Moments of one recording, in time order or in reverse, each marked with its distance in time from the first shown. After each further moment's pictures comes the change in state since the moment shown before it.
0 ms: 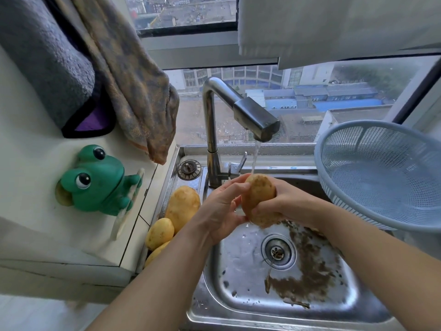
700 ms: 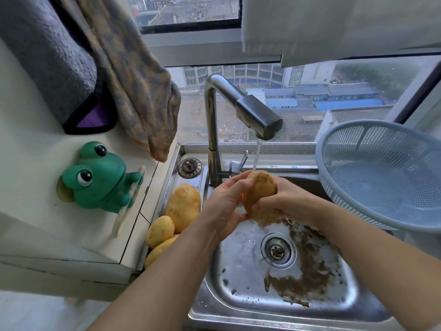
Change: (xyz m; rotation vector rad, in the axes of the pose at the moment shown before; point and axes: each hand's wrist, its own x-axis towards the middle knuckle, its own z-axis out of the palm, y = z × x) left_hand 0.004 -0.003 0.000 0.054 0.054 0.035; right_hand 0.004 0.005 -0.001 0.033 0.018 0.010
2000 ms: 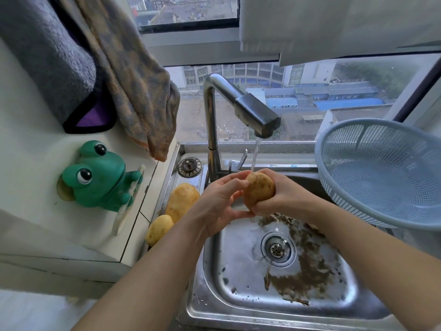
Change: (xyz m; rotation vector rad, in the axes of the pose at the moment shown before) left_hand -0.007 0.014 -0.003 0.074 -0.025 -0.017; right_hand -0.004 -0.006 0.003 -0.239 0.134 -0.028
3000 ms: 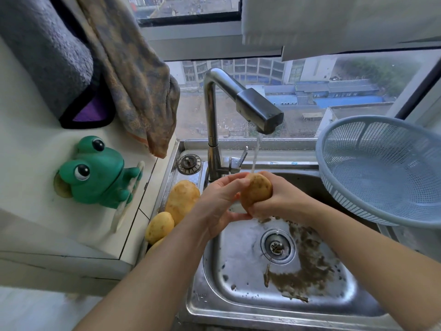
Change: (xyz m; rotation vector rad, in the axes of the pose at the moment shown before) left_hand -0.001 -0.007 0.000 0.028 0.086 -0.005; right_hand 0.001 0.005 0.012 0.020 0.016 0.045
